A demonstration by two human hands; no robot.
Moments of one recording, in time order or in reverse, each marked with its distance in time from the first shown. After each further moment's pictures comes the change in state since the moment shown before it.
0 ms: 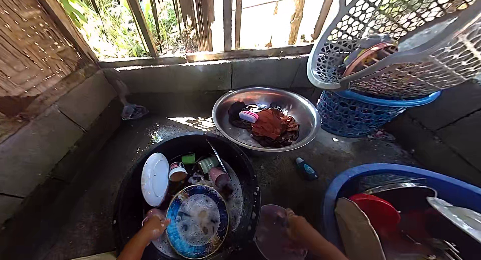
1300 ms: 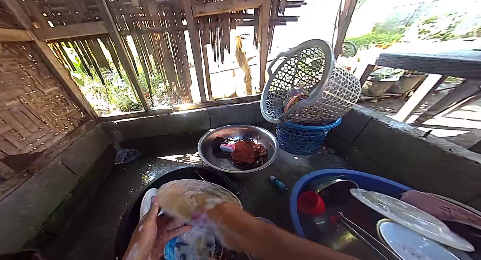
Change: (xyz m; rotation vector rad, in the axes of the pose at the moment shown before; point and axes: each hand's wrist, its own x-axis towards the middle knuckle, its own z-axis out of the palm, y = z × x) left_hand -0.261 0.125 -0.021 -1.088 0.092 0.580; right_hand -0.228 -0.176 -0.065 -0.096 0.509 -1.108
